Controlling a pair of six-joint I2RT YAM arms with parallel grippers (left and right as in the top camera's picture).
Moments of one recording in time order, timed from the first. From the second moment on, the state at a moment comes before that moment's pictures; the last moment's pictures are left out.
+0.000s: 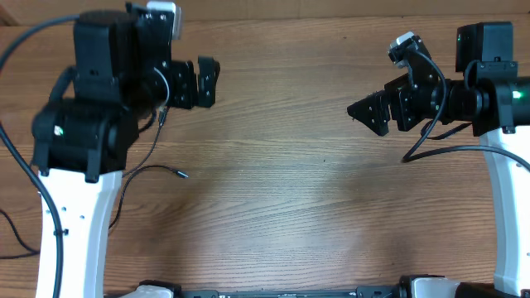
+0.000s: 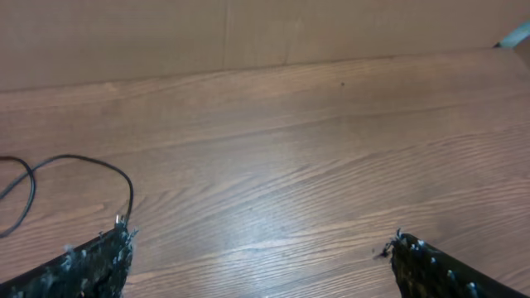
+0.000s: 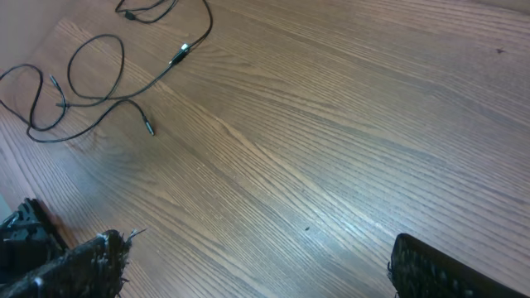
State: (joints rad) left arm -0.18 1.40 1.81 -1.07 0.16 -0.10; right arm 0.01 1.48 1.70 -1.25 -0.64 -0.38
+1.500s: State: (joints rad) left arm -0.18 0.83 0.53 0.48 0.20 -0.14; right arm 0.01 1.48 1.70 -1.25 -0.64 -0.38
